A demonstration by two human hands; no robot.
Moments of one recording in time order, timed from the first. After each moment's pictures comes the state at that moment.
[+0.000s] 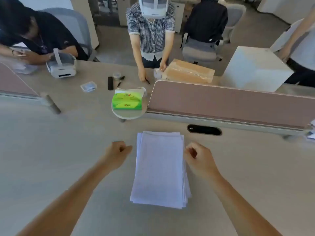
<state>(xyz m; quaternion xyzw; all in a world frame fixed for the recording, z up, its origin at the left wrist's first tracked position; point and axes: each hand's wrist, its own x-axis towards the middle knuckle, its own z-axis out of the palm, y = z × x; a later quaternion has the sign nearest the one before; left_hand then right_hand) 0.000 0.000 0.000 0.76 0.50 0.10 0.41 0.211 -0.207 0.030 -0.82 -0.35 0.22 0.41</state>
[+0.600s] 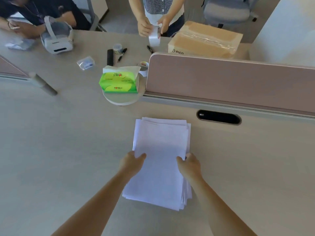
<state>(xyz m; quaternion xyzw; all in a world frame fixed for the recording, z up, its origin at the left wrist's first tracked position) 0.076 -0.049 -0.096 0.62 0.65 -0.04 0.44 0.246 -0.172 -0.122 -0.87 -0.13 0.40 0.24</state>
